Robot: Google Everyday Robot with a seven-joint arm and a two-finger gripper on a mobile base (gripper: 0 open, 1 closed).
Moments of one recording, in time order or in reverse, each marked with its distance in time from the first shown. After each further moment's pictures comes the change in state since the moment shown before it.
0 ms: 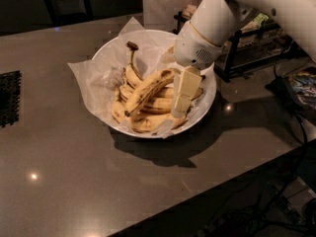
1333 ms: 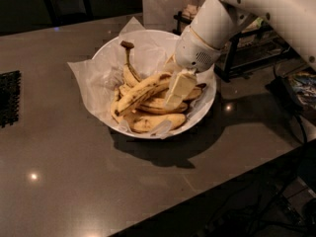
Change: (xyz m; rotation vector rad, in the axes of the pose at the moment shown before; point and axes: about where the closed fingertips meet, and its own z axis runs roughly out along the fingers) arm 0.005 -0.005 0.014 -0.040 -0.010 0.012
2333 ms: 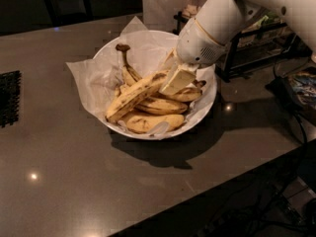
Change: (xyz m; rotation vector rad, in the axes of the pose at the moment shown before) arm -0.012 0.004 -0.020 0.052 -0.060 -0.050
